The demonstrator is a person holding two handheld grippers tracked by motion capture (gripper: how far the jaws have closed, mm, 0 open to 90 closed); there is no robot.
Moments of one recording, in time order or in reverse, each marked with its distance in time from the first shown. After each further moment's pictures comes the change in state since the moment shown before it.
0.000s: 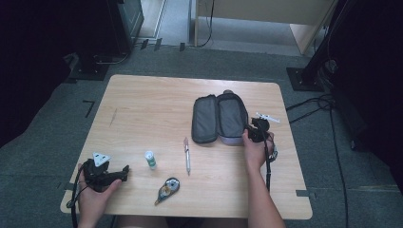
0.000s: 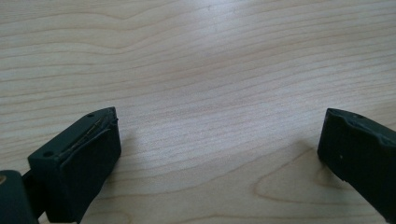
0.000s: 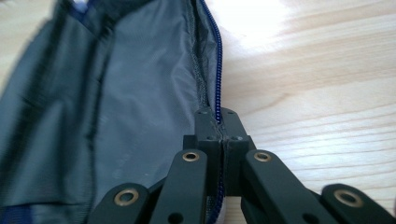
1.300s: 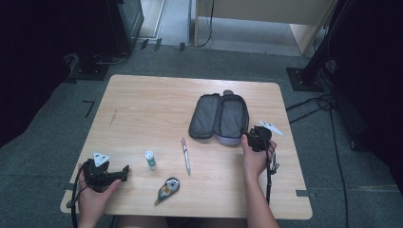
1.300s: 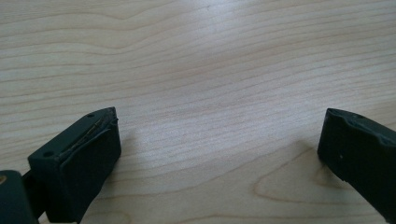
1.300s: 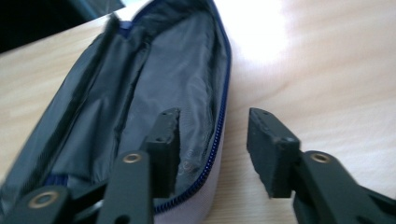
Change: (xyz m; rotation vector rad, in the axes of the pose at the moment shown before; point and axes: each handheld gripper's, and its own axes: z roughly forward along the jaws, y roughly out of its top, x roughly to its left) left arm 0.000 0.000 0.000 0.001 -0.002 0.002; right arm -0.001 -0.025 -0.026 -0.138 0.043 0.011
